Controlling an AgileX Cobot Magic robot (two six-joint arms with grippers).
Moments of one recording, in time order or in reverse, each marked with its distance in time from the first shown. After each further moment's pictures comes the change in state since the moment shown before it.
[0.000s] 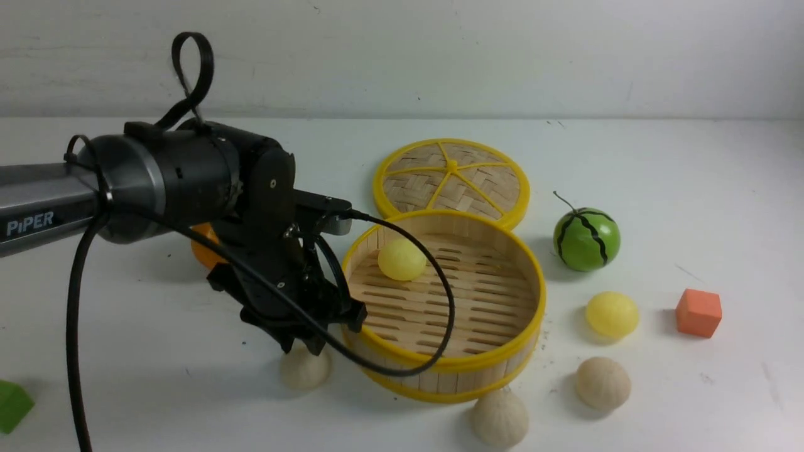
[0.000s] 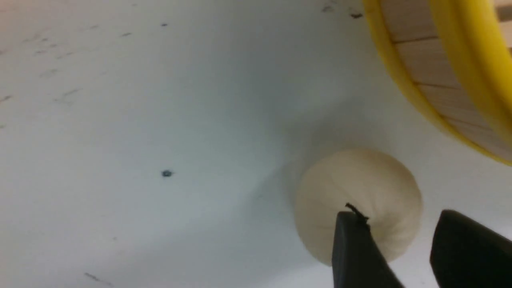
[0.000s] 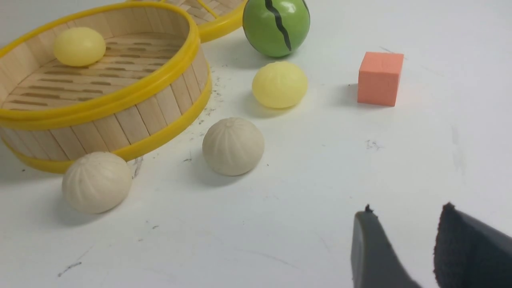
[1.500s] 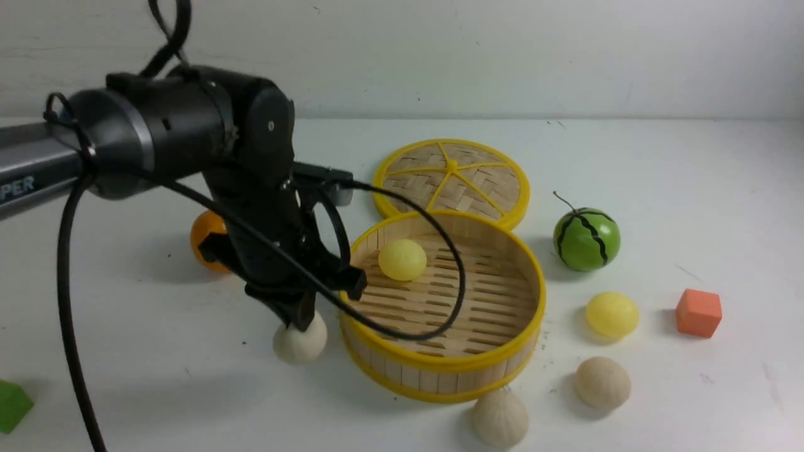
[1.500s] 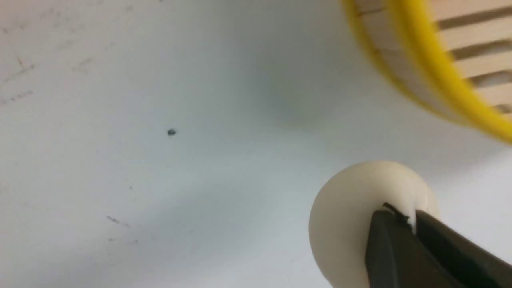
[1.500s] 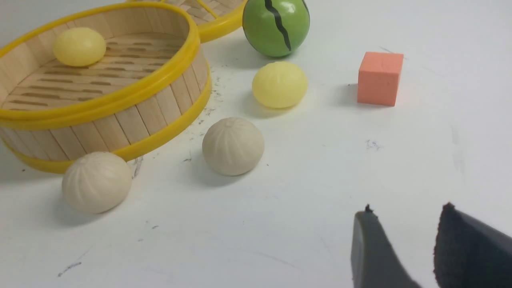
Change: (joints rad) right arm 0.000 0.000 0.000 0.000 0.000 0.000; left arm 0.000 -0.029 -0.184 -0.017 0.237 -0.009
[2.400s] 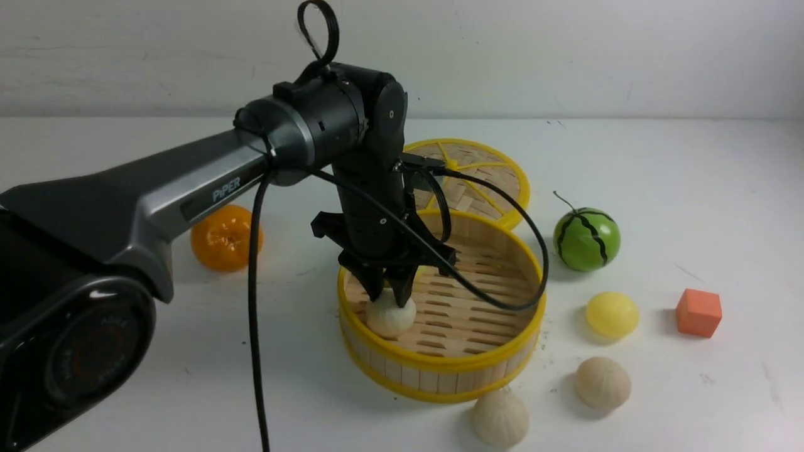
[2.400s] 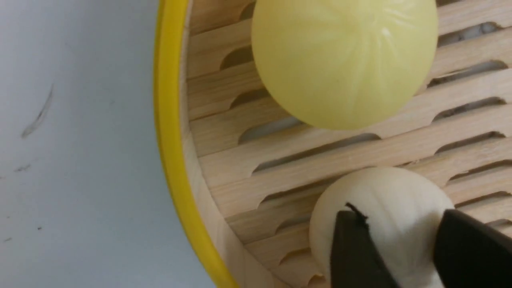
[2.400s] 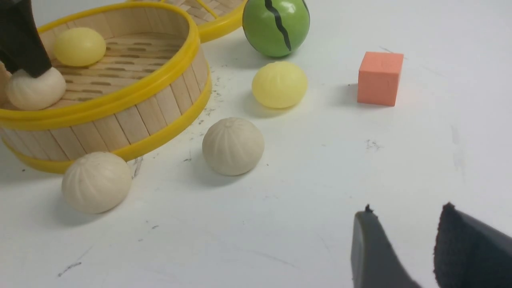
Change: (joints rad) right arm 0.000 0.000 0.000 0.000 0.000 0.000; left arm -0.080 0.385 -0.471 -0.009 0.114 -0.006
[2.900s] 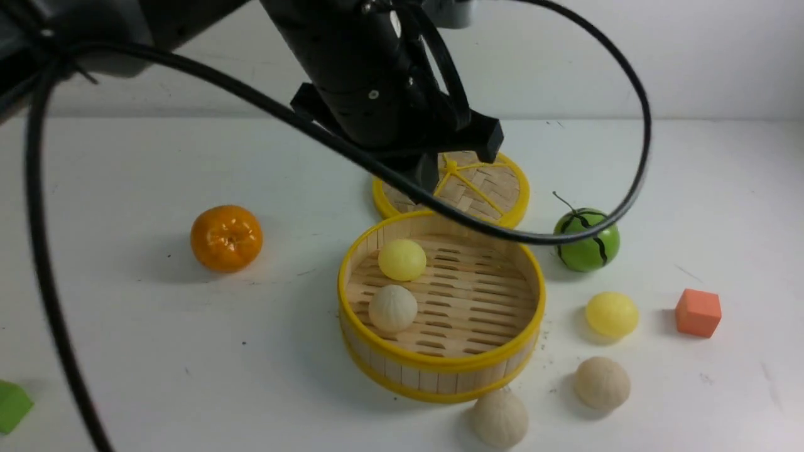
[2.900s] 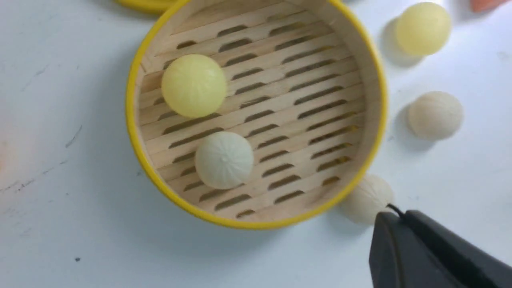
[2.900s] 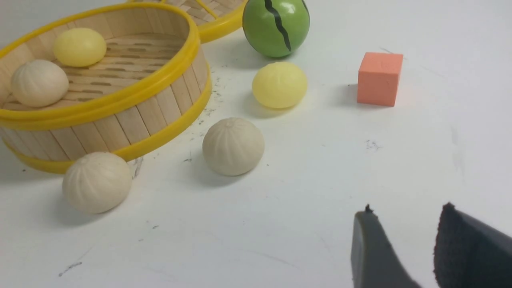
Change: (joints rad) right arm 0.000 0.000 0.000 0.000 0.000 0.000; left arm -0.166 -0.477 0.084 0.030 0.028 -0.084
